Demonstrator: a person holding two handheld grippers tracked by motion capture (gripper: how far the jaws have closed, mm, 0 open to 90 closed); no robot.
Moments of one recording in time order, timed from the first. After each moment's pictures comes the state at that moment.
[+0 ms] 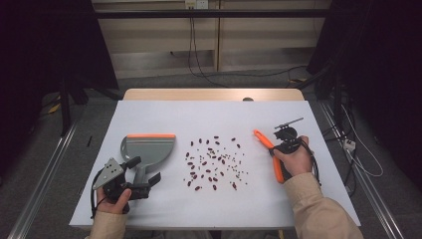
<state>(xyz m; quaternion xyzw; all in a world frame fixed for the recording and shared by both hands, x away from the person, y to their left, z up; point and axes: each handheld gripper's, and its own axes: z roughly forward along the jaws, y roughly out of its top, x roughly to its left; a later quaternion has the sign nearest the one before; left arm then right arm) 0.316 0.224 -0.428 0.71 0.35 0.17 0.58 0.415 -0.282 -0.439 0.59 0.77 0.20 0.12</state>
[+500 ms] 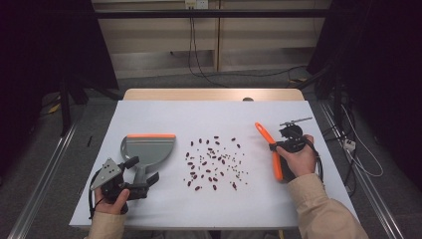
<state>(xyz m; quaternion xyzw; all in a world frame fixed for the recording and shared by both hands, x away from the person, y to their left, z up) 0.315 0.228 -0.427 0.71 0.35 0.18 0.58 0.406 -0.290 -0.423 0.58 0.75 0.28 0.13</state>
